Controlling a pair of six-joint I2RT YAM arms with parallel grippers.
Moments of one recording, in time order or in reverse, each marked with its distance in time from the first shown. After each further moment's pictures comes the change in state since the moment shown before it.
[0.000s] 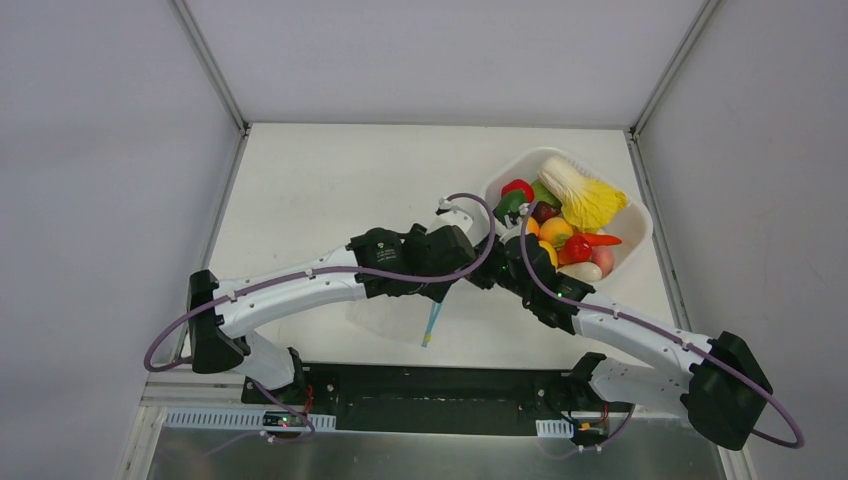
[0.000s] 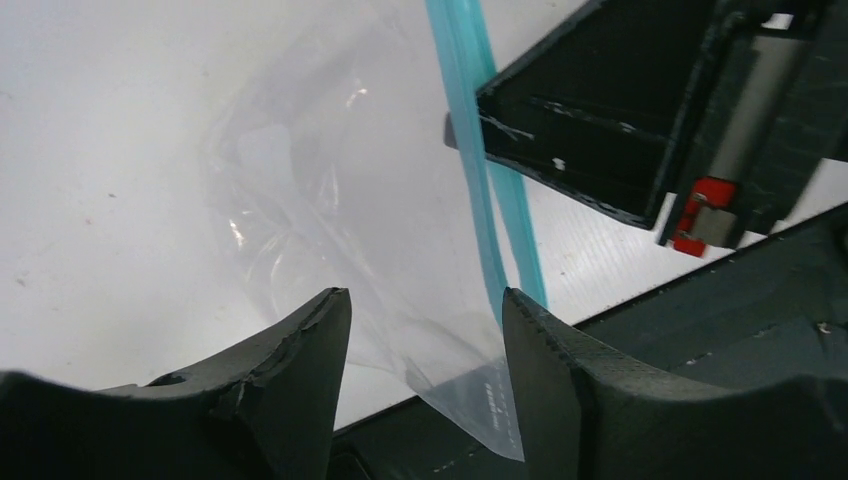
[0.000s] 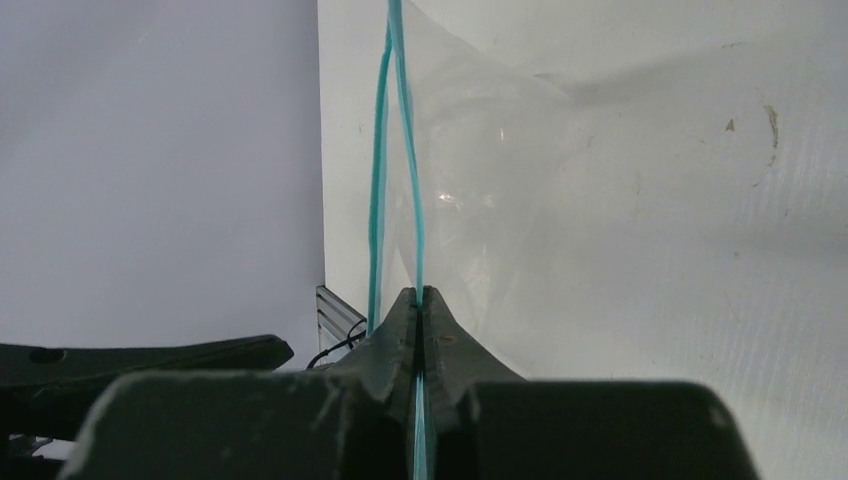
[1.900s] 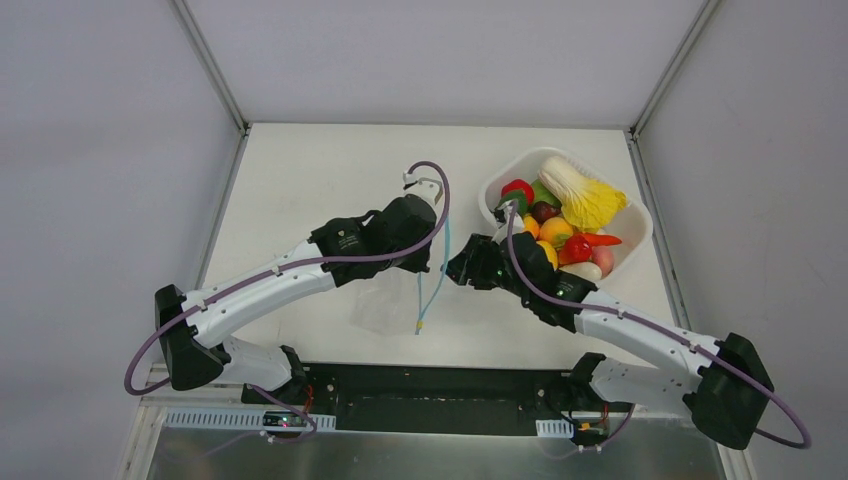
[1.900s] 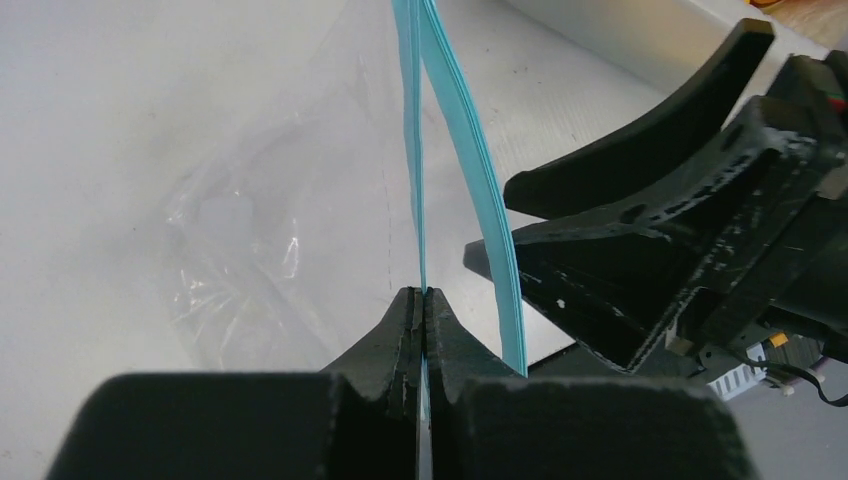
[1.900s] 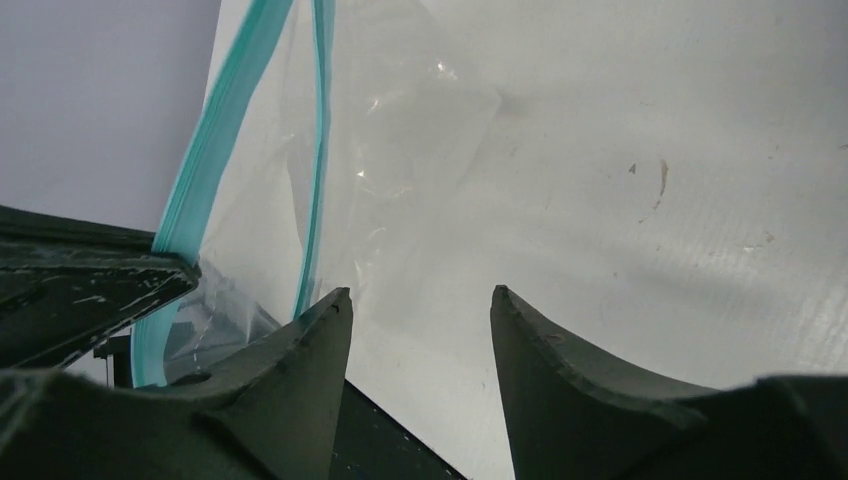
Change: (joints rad) left arm 0.177 -0.147 -0.146 0.262 0.179 -0.052; right arm 0.034 -0.035 0.062 -0.148 0.056 -0.370
